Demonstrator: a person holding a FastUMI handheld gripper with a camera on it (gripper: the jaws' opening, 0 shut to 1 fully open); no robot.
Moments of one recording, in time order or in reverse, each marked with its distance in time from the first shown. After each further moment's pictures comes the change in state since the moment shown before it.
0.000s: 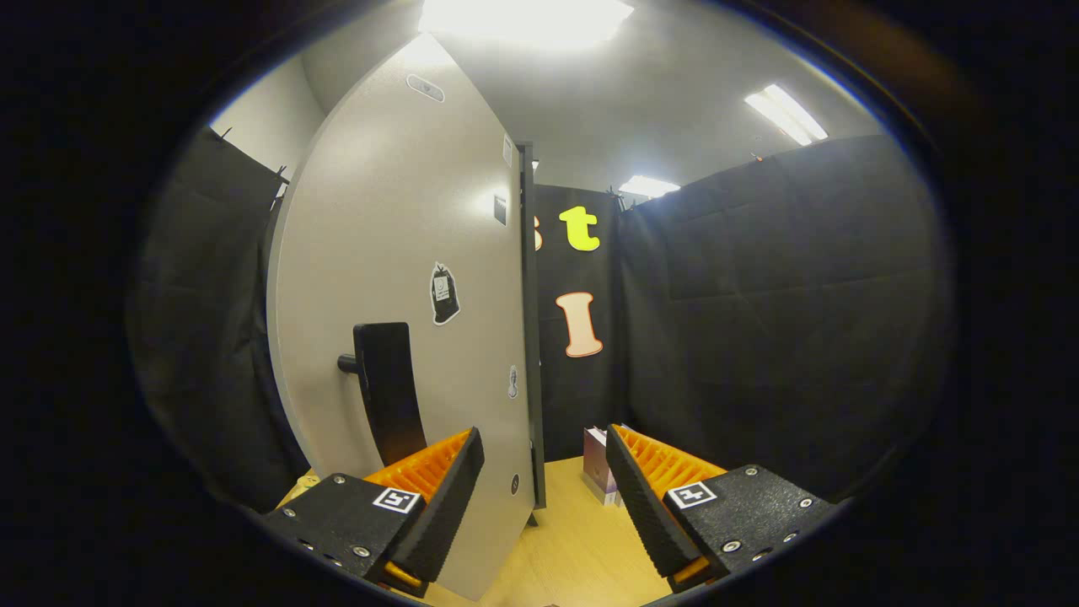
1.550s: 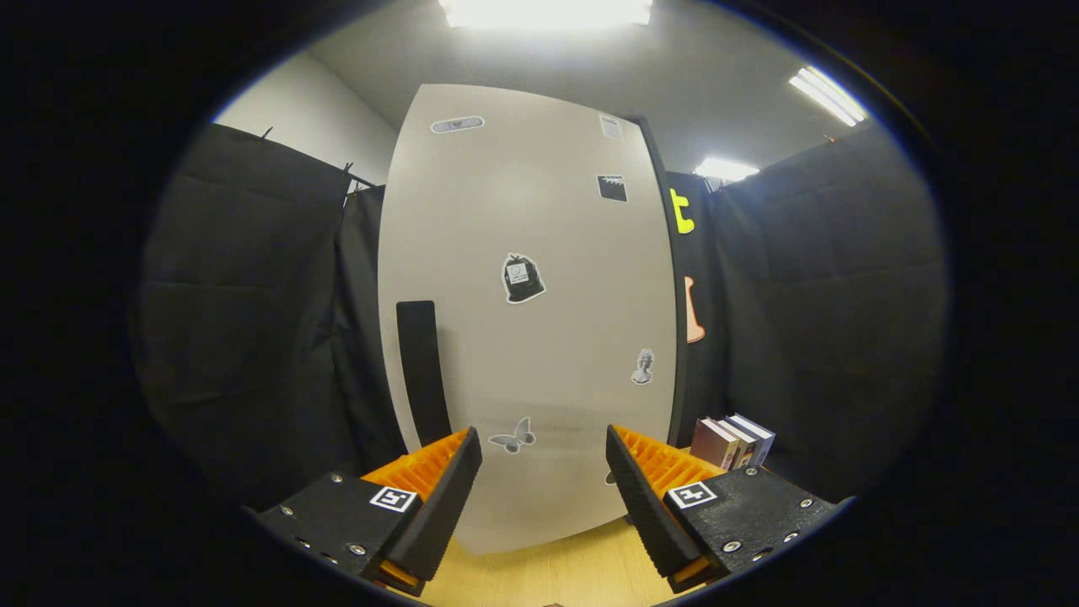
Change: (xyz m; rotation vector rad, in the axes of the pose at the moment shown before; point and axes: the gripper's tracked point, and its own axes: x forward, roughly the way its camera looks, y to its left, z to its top) arm 0.004 0.121 -0.014 0.022 0.031 0.271
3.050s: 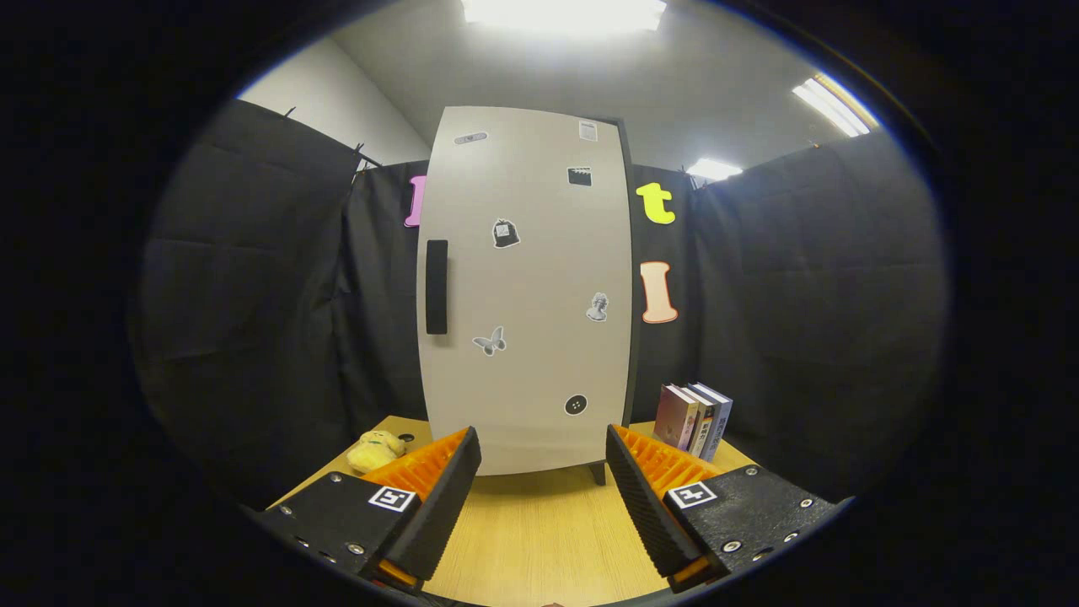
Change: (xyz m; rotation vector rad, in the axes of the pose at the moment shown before) arm -0.163 -0.094 -0.084 -0.059 0.054 -0.034
